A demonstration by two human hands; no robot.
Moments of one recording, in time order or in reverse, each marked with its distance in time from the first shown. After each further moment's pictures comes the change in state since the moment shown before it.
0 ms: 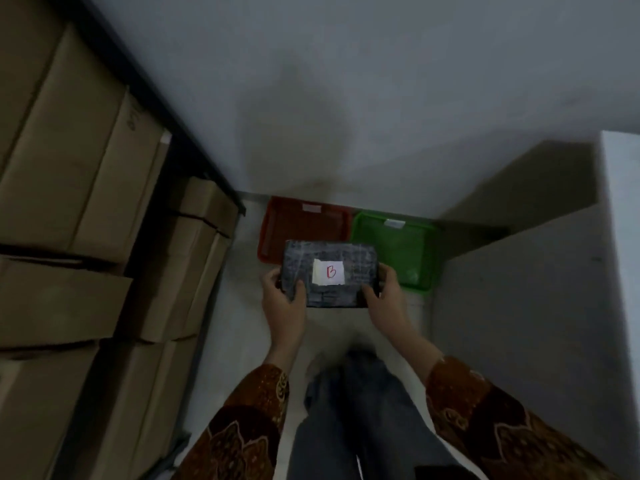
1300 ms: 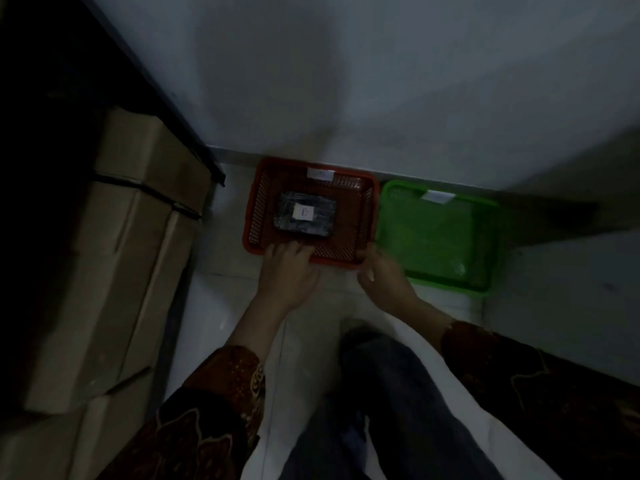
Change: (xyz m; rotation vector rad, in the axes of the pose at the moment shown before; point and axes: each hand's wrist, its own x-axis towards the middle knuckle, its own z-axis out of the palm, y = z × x) left_hand 0.217 -0.188 0.070 0.961 -0.561 0.502; right_hand 0.204 0.151 0.137 -0.515 -0.196 -0.286
